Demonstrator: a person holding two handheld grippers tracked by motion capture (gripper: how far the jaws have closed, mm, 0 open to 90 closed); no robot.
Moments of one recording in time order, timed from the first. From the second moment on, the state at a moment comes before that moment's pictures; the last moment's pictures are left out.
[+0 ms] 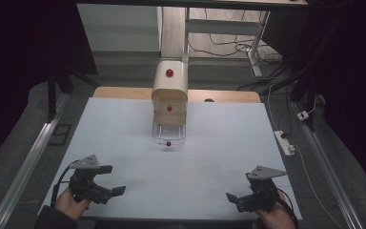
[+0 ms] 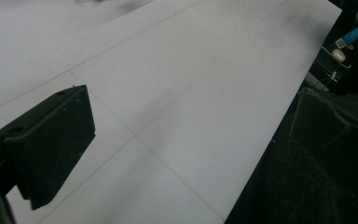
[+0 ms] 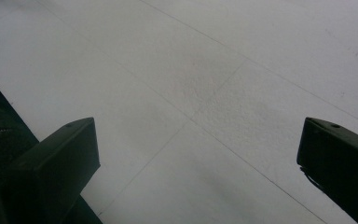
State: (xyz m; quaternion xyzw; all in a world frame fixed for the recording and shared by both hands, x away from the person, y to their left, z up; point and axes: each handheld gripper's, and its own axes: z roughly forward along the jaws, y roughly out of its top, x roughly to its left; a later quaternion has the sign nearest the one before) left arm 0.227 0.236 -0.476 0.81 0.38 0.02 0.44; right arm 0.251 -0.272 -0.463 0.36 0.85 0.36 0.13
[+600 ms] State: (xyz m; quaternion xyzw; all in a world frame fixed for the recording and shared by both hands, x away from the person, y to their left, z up) left arm 0.192 0.274 -0.482 0.79 0.43 0.03 0.44; right arm 0.251 -0.270 -0.463 0.36 0.85 0.35 0.13
